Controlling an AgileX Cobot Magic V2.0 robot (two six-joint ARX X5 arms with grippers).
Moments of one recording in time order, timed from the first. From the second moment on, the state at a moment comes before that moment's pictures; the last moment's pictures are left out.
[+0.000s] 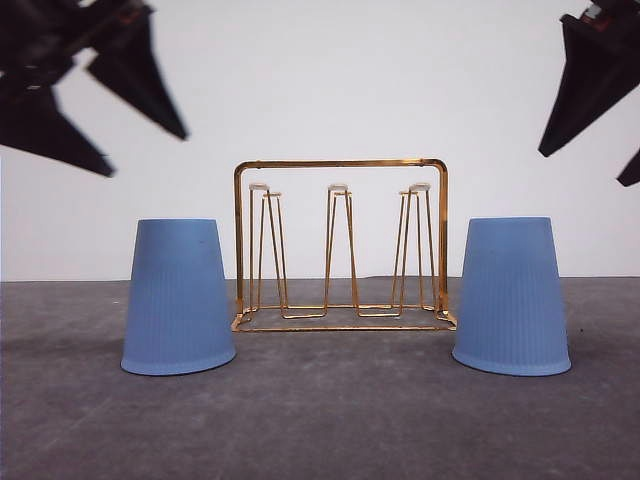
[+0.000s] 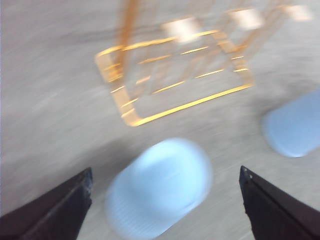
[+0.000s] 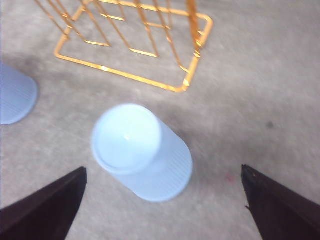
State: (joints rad) left_arx -0.40 1.15 0.86 -0.34 0.23 -0.12; right_arx 0.15 1.04 0.81 -0.54 -0.37 -0.02
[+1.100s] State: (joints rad) left_arx -0.51 1.41 1.11 -0.42 0.16 -0.12; right_arx 0.16 1.04 0.81 -0.54 -0.37 -0.02
